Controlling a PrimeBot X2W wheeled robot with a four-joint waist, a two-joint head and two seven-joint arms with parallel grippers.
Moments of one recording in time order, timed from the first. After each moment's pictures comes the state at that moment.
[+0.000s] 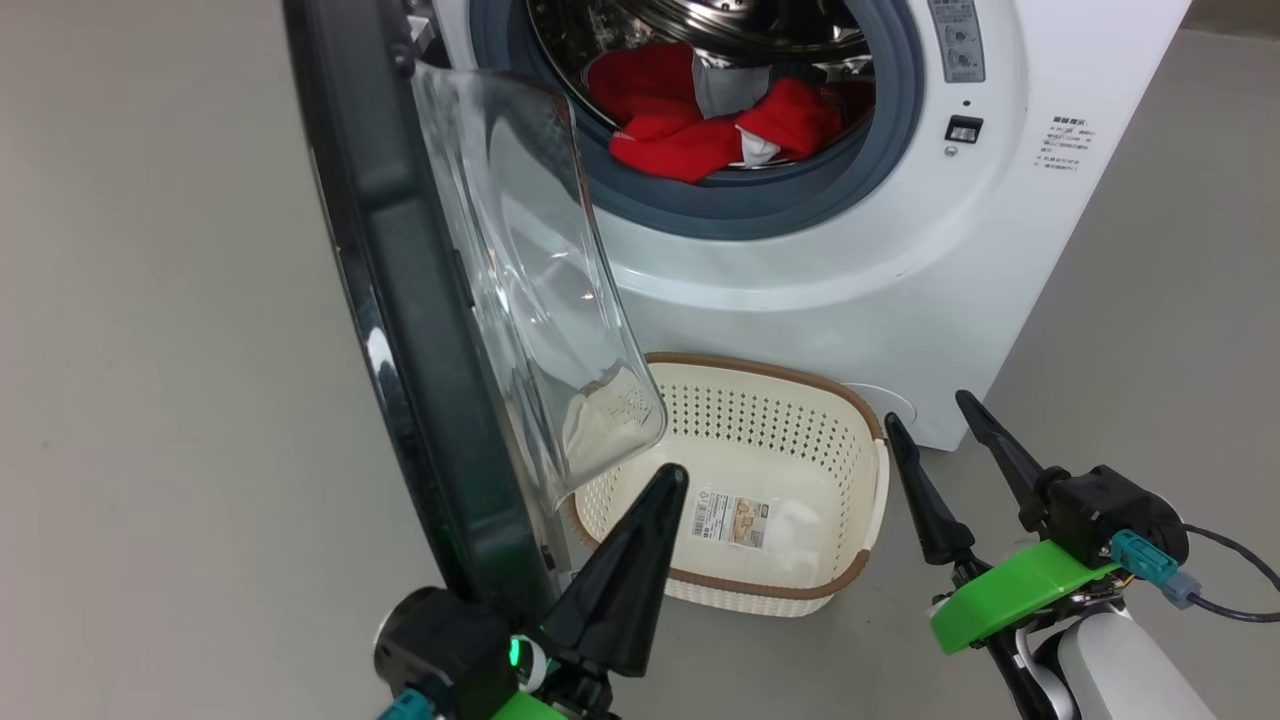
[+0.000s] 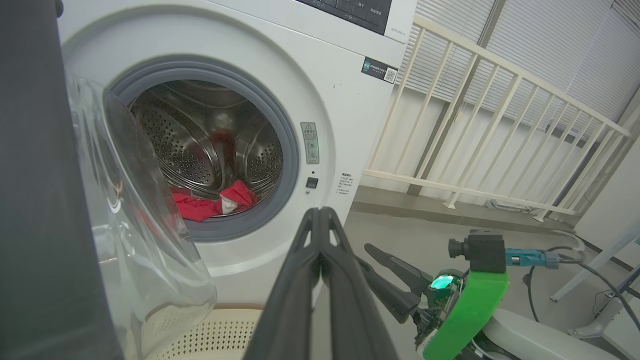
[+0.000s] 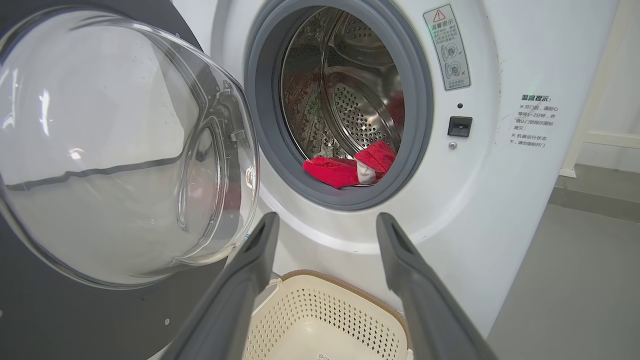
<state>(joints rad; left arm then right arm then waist) -0.14 0.06 -0.52 -0.29 -0.41 0.11 0.00 -0.21 -0.10 0.15 0.34 0.28 0.12 -0.26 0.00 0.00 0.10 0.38</state>
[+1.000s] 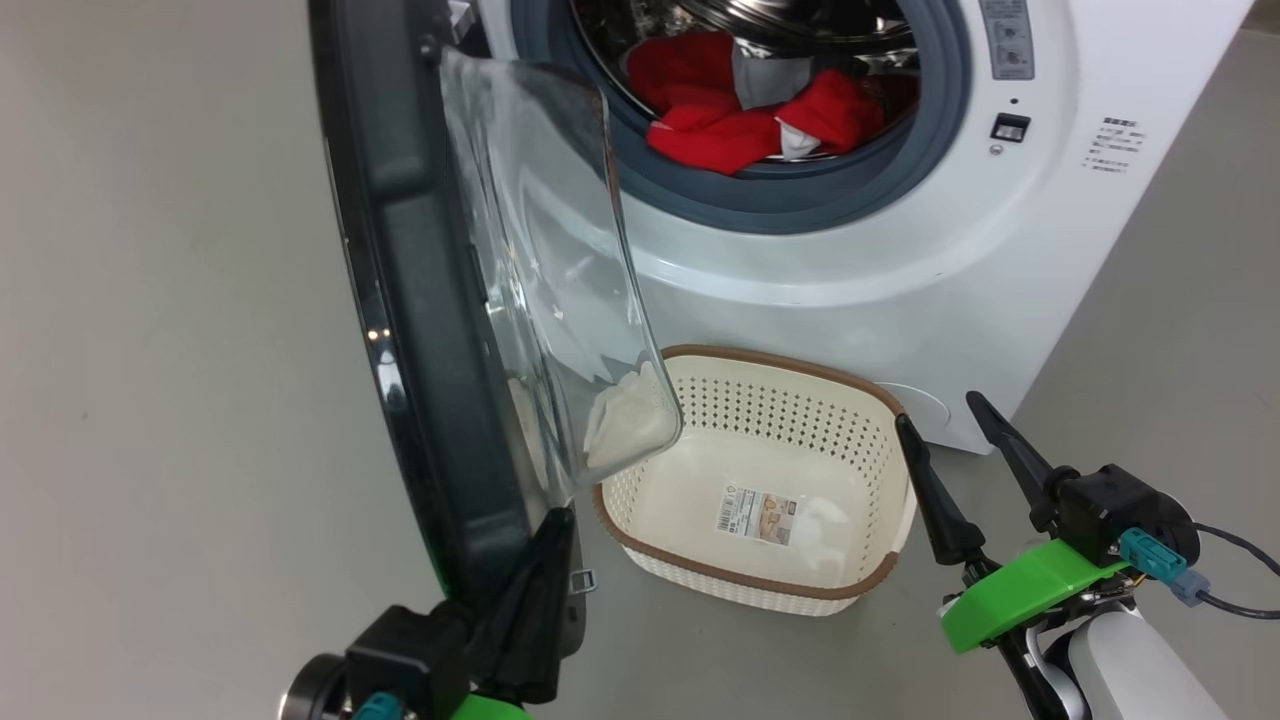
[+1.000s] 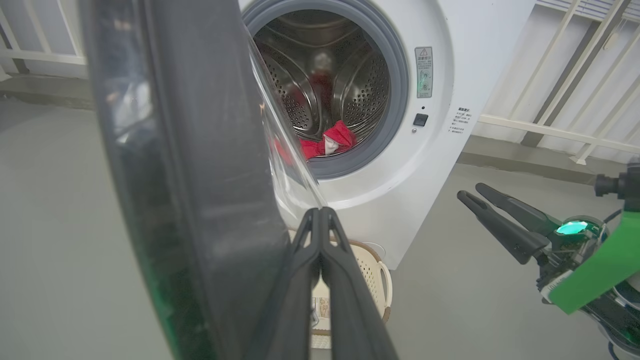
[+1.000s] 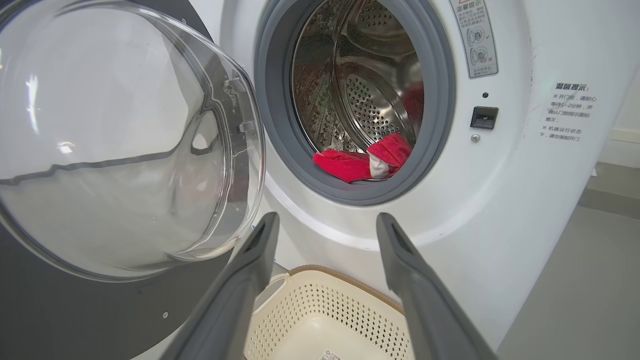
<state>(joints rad) -0.05 0.14 -0.46 -0.30 -0.28 0.31 0.15 -0.21 -0.12 0.15 0.35 0.29 0.12 -0.26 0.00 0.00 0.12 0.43</state>
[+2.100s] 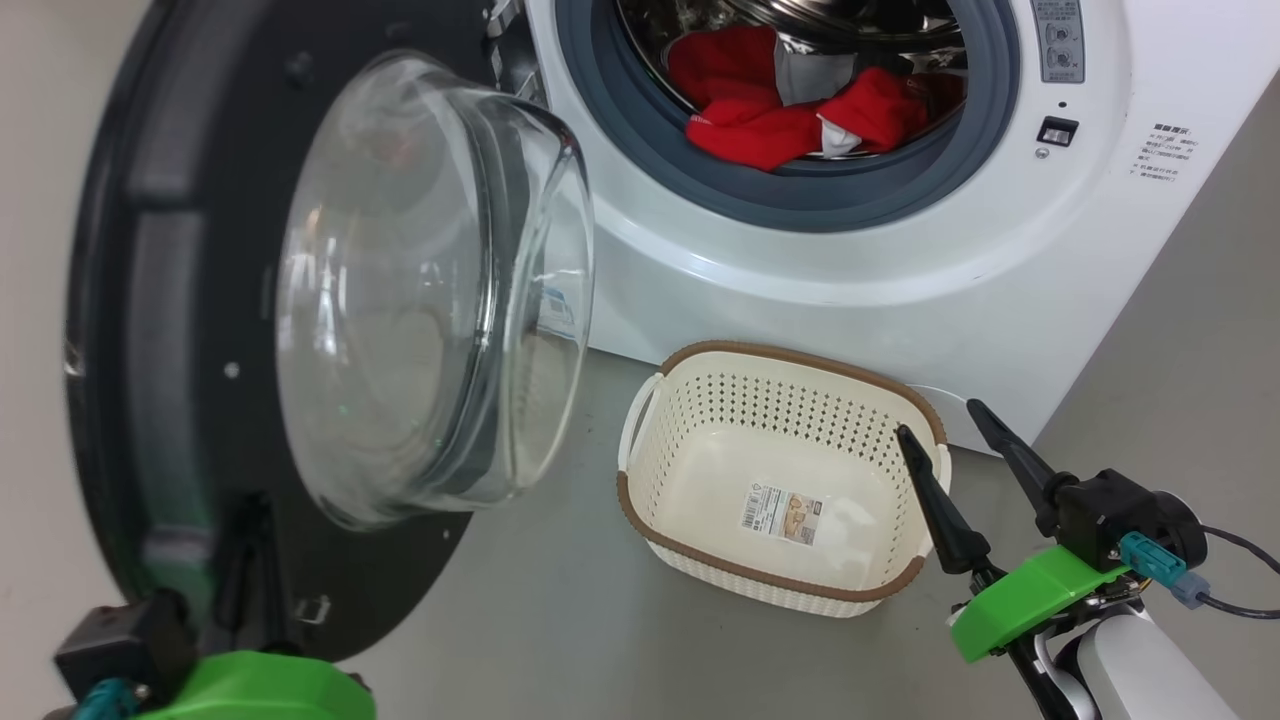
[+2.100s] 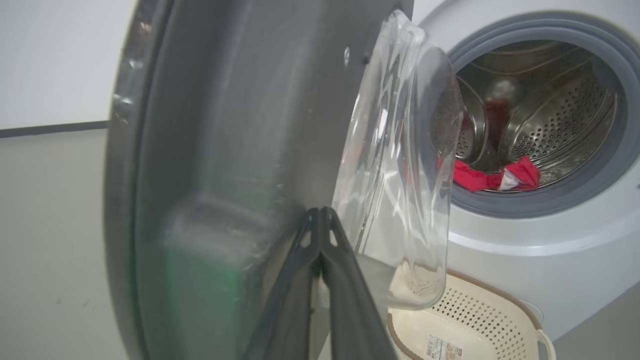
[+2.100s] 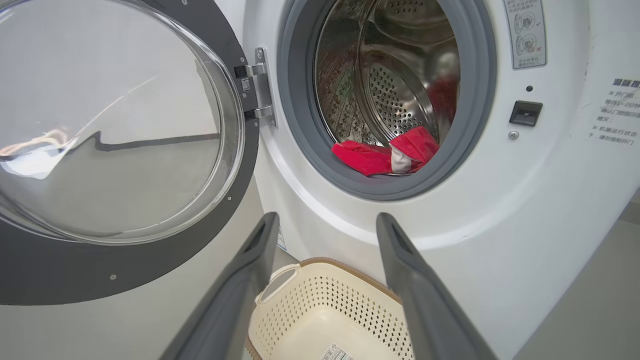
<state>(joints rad) 0.00 0.21 -0.15 -0.21 -0.37 0.41 0.06 -0.21 -0.16 0.18 0.36 0.29 0.12 -0.26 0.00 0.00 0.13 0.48</state>
